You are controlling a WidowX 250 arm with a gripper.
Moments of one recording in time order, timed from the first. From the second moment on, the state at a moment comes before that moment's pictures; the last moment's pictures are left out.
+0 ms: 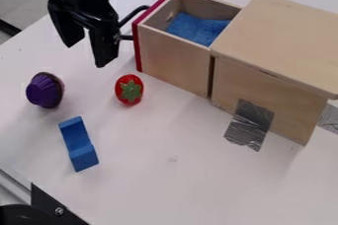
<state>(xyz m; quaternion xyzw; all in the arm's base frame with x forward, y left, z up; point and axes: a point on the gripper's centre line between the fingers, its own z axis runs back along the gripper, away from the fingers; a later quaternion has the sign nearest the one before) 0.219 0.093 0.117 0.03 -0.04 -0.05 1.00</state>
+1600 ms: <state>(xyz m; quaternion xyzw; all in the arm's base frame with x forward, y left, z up) 0.278 0.078 0.059 0.05 -0.09 0.07 0.99</state>
